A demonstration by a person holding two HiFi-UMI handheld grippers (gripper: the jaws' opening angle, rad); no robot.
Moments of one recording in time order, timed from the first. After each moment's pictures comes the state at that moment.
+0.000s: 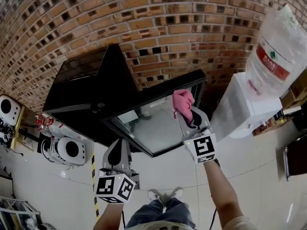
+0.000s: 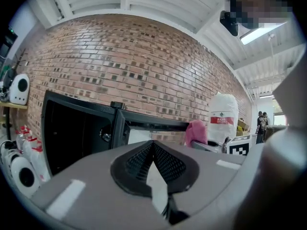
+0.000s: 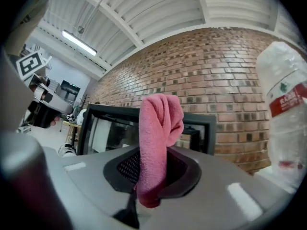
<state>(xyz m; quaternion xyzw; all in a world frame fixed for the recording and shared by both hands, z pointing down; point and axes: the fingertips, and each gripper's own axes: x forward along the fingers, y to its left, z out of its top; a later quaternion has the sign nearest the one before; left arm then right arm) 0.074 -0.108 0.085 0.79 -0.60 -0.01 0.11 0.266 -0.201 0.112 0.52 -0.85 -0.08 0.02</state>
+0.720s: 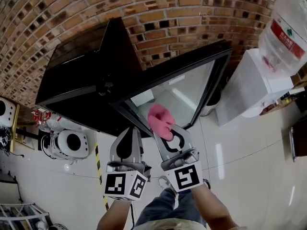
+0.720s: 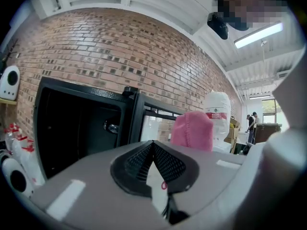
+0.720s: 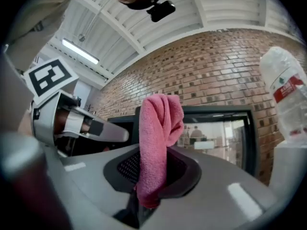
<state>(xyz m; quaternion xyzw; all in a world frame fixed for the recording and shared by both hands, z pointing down) 0.042 -0.117 0.116 0.82 -0.56 -0.01 0.11 0.102 -0.109 0.113 0.51 -0.85 -0.05 -0.08</state>
